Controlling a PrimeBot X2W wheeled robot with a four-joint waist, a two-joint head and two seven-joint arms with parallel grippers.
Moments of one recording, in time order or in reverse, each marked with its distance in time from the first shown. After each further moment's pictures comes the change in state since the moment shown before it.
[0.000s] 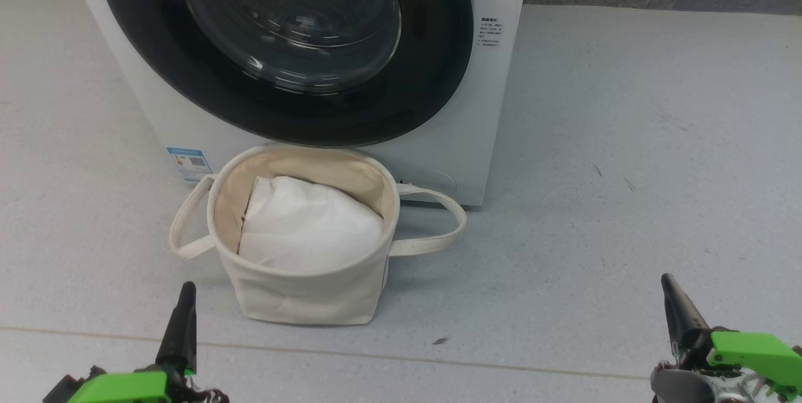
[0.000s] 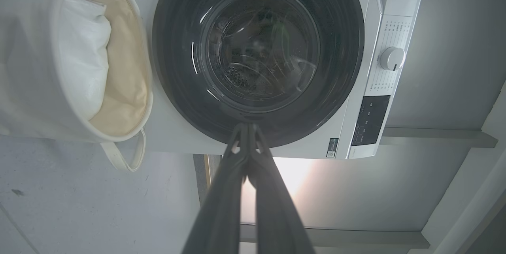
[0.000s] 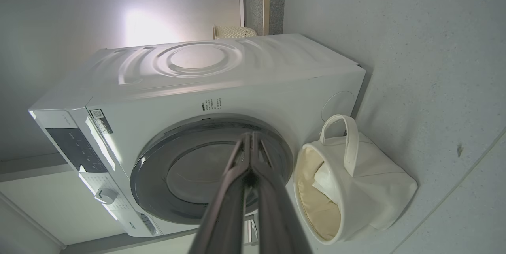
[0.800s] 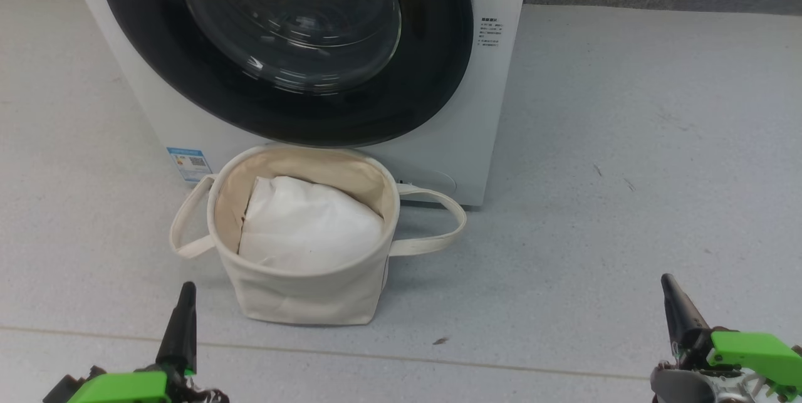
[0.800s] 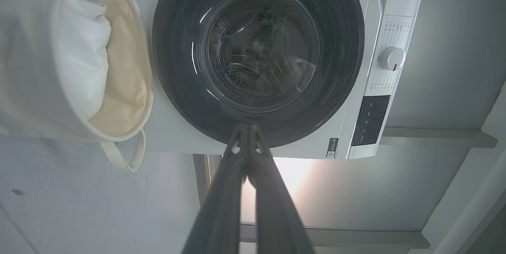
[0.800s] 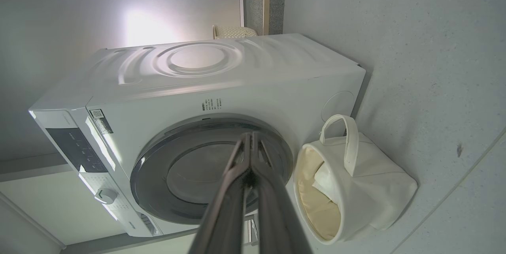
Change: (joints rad) left arm 0.000 0.000 0.000 0.000 0.000 0.000 0.000; right arm 0.000 0.000 0.000 0.000 0.000 0.000 0.000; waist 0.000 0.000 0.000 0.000
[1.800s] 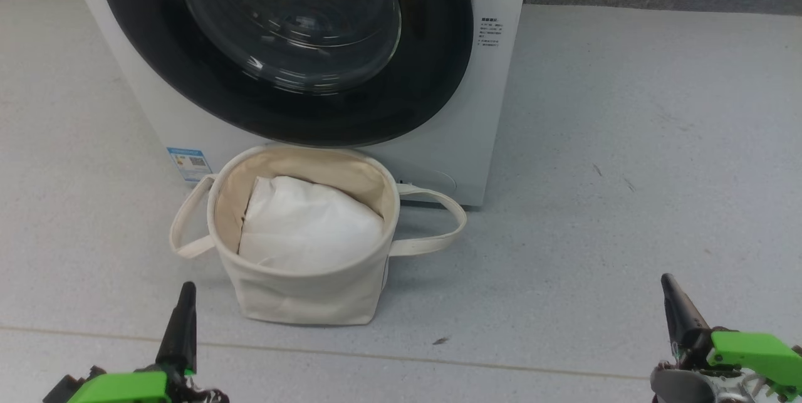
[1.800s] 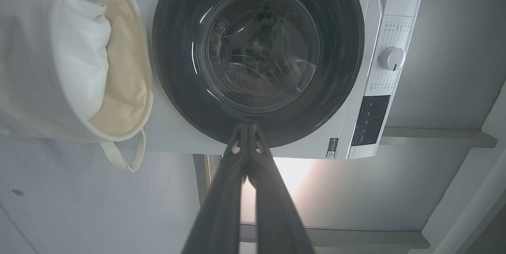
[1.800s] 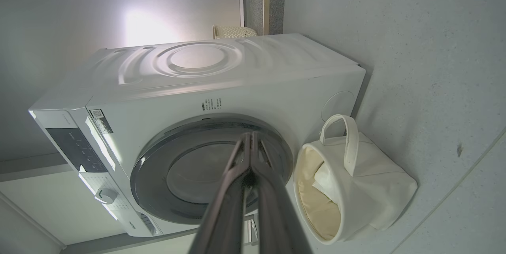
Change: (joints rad) left arm 0.000 0.000 0.000 0.000 0.000 0.000 0.000; right arm 0.000 0.000 0.000 0.000 0.000 0.000 0.001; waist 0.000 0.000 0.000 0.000
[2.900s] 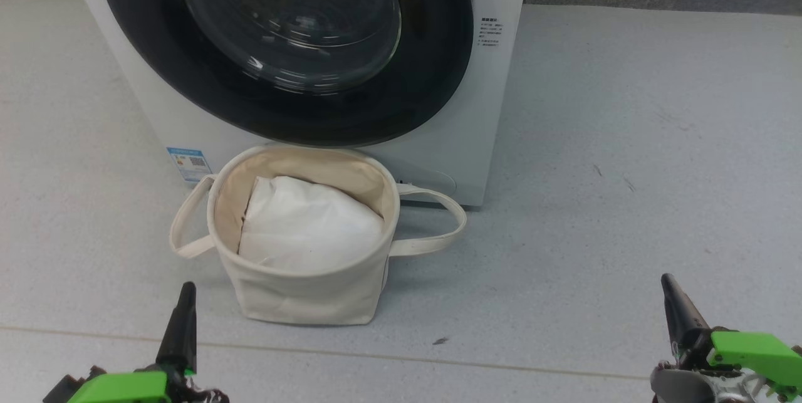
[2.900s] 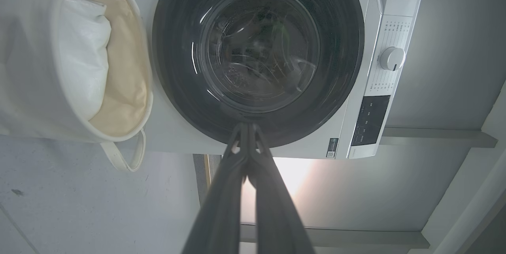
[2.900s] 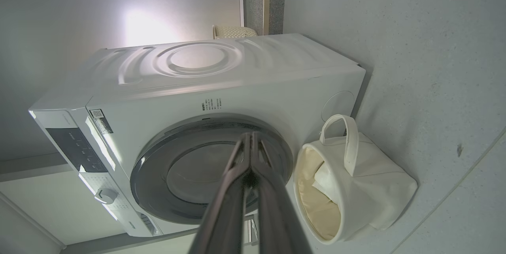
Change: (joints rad) left arm 0.000 0.000 0.000 0.000 0.000 0.000 0.000; right arm 0.000 0.000 0.000 0.000 0.000 0.000 0.000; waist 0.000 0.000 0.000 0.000
